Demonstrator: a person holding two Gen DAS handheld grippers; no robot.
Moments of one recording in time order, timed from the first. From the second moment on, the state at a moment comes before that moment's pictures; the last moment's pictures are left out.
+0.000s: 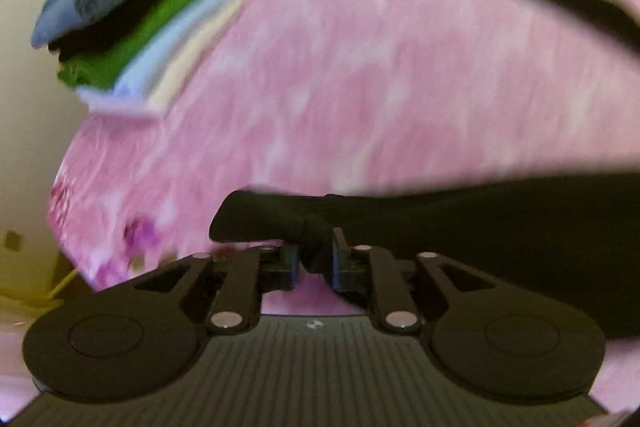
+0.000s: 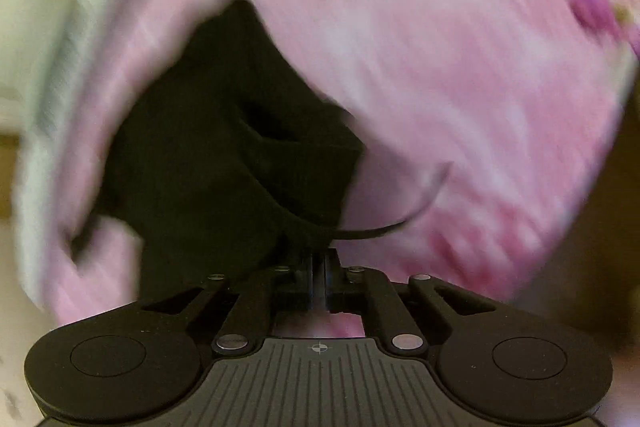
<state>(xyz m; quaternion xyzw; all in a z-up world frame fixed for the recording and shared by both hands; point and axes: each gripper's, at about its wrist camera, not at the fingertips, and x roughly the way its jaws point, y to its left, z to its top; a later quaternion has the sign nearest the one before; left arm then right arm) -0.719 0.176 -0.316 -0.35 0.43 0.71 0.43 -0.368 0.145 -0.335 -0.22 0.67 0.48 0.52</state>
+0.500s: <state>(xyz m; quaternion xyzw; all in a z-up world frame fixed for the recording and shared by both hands) -0.544 0.209 -0.270 -0.26 0.37 0.72 0.52 -0.347 0.153 -0.297 -0.22 0.58 0.53 0.57</state>
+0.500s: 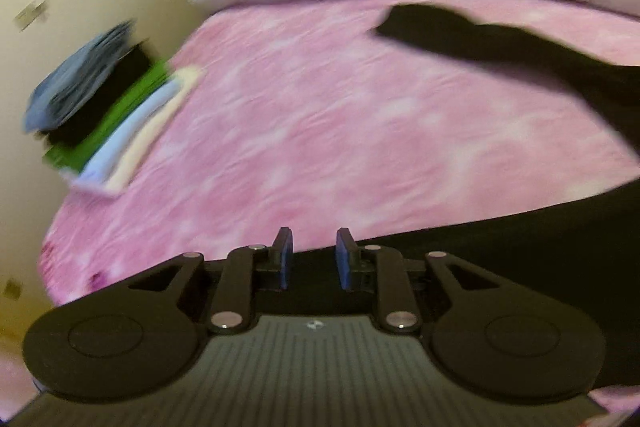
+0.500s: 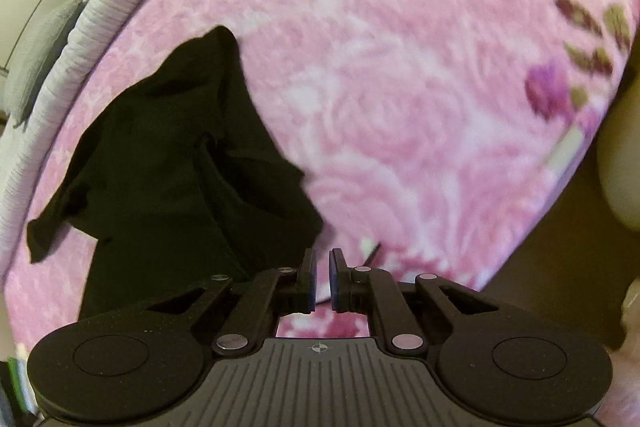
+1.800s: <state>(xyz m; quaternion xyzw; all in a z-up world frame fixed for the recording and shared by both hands) -0.151 0.149 -0.338 -0.56 0.25 0.40 0.68 -0.350 0.239 -0.366 -0.39 0.37 0.79 0.29</state>
